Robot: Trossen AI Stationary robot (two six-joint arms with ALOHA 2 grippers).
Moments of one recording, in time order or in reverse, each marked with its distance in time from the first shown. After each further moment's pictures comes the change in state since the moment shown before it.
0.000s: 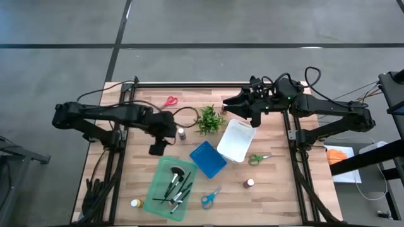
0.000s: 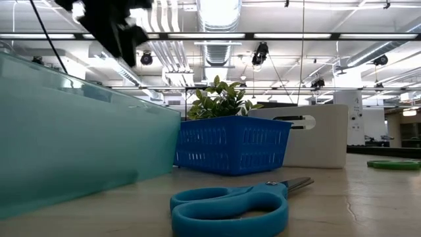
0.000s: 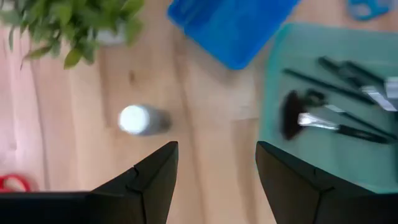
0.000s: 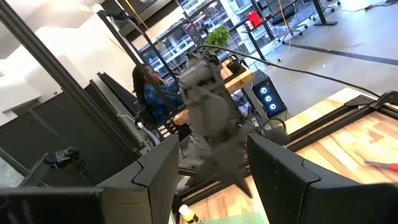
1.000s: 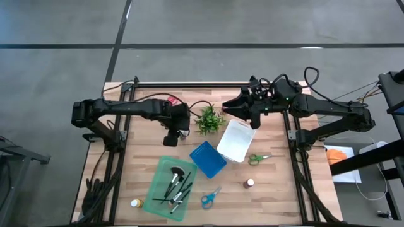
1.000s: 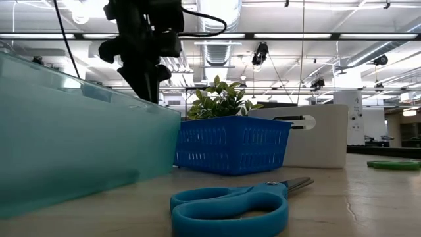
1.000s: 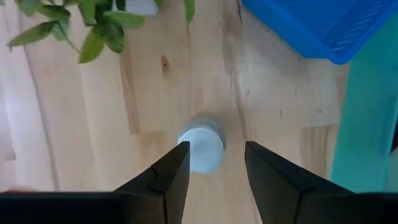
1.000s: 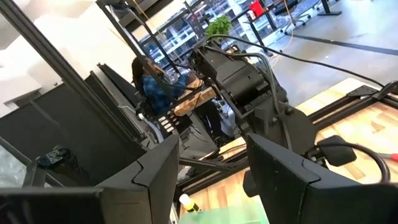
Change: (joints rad) left arm 0.183 0.250 -0.001 0.128 0.037 0.179; right arm 0.000 0.001 -0.005 -0.025 -0.029 -0.004
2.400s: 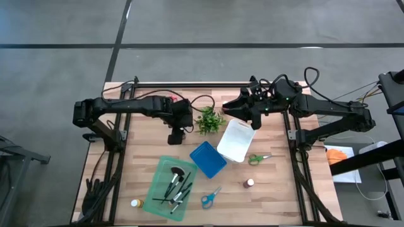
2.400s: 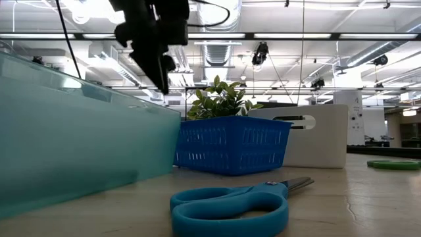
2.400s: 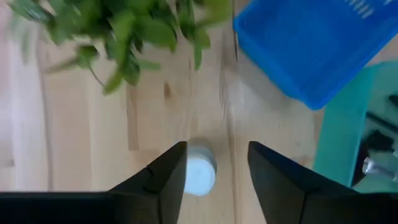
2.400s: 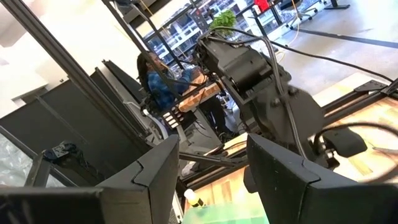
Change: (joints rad) left arm 0.005 0.015 0.098 -0.022 0.042 -0.105; right arm 0.000 -0.002 -0.003 -0.004 -0.025 0.008
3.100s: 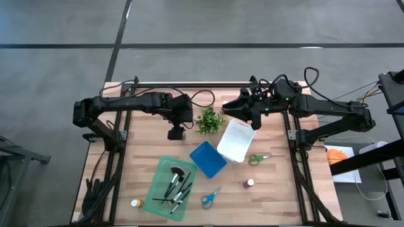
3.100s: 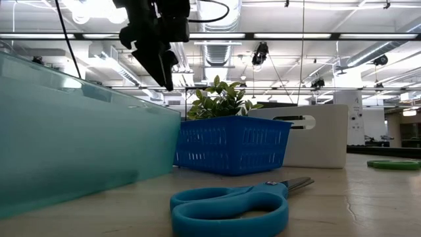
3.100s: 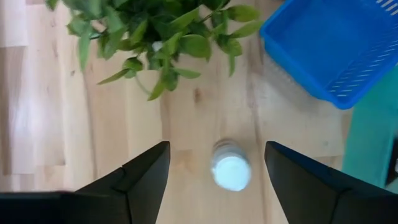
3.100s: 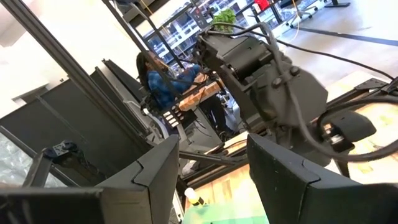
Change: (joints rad) left arm 0.031 -0.001 0.049 -0.027 -0.065 0.080; right arm 0.001 0.000 0.000 -0.004 -0.002 0.003
